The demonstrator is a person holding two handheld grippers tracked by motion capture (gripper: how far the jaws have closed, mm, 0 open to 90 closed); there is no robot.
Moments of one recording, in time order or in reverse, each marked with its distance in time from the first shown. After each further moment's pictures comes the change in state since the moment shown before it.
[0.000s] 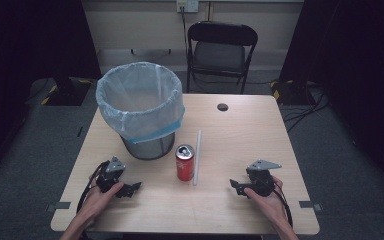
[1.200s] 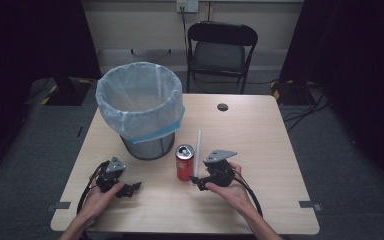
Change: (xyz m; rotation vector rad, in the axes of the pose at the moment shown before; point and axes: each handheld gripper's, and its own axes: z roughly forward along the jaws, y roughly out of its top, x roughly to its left) left arm 0.000 0.000 0.000 0.004 0.004 0.007; right arm 0.086 0.071 0.045 -0.035 0.235 -0.206
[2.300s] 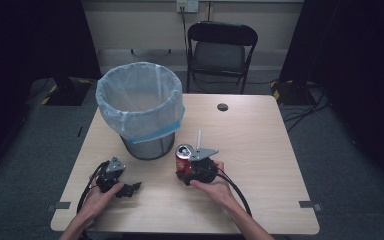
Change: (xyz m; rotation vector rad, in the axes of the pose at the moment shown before) left arm 0.000 0.000 0.000 -0.002 -0.003 -0.004; right arm 0.008 0.010 0.049 -0.026 0.016 -0.050
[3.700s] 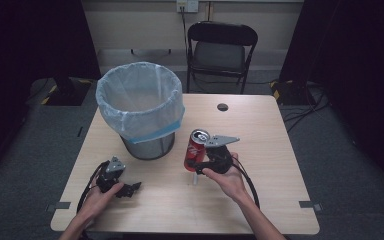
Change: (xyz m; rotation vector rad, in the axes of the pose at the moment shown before) left arm 0.000 0.000 0.000 0.000 0.000 0.000; right arm -0.020 0.027 -0.057 -0.092 0.021 0.102
